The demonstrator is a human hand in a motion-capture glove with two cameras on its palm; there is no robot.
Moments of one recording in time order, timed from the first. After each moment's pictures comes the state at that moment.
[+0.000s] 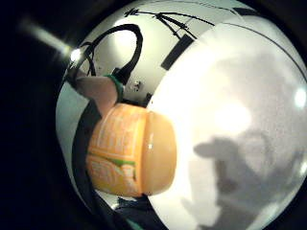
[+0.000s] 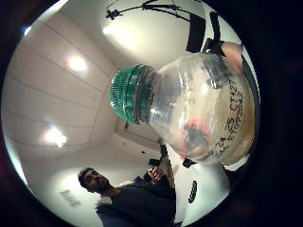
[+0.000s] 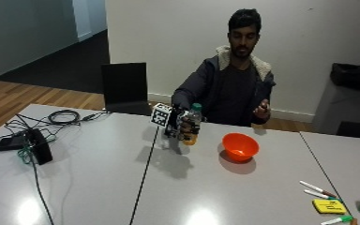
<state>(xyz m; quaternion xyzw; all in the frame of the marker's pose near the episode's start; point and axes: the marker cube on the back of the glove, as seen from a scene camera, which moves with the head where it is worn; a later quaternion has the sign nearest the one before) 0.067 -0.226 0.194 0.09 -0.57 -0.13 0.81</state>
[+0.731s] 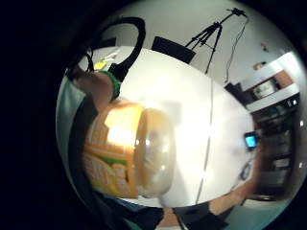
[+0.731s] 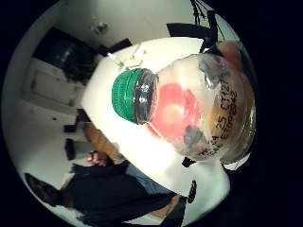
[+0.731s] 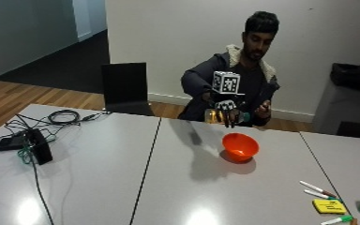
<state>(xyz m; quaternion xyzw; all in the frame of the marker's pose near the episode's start) -0.136 -0.223 0.096 0.03 0.06 -0.12 0.99</state>
